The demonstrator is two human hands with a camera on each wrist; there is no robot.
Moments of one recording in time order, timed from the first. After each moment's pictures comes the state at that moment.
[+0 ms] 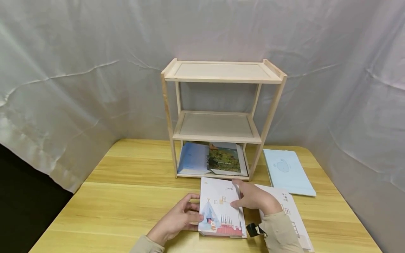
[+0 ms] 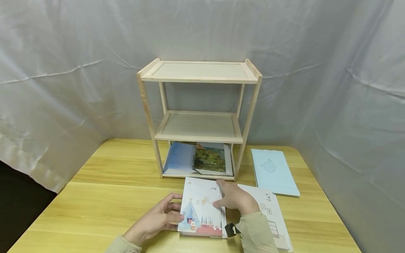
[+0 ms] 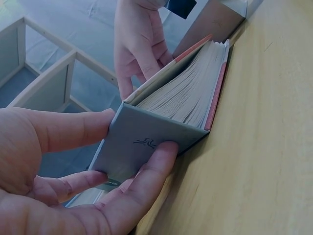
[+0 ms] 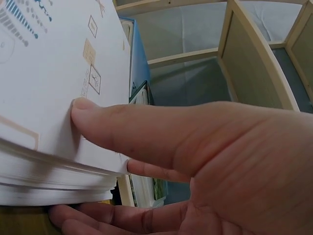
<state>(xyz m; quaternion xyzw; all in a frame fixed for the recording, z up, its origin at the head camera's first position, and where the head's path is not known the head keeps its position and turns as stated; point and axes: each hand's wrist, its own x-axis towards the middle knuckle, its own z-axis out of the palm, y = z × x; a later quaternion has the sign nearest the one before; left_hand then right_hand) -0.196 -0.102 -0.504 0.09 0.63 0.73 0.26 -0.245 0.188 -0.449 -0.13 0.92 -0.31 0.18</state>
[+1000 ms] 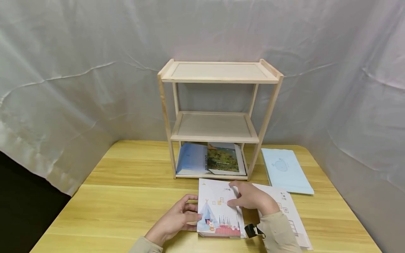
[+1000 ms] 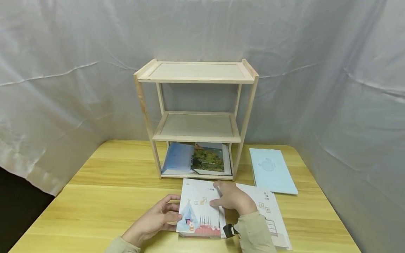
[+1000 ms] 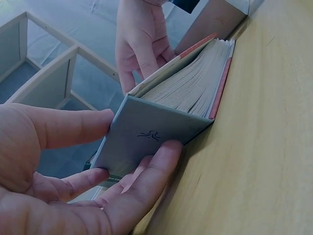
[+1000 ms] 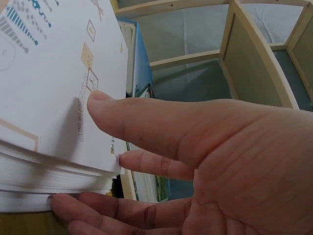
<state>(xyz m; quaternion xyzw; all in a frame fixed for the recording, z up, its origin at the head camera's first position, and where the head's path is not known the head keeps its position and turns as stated) -0.198 -0.105 -0.507 0.09 0.63 0.73 0.27 -0.244 0.185 -0.450 -0.13 0.93 -0.30 0.17</state>
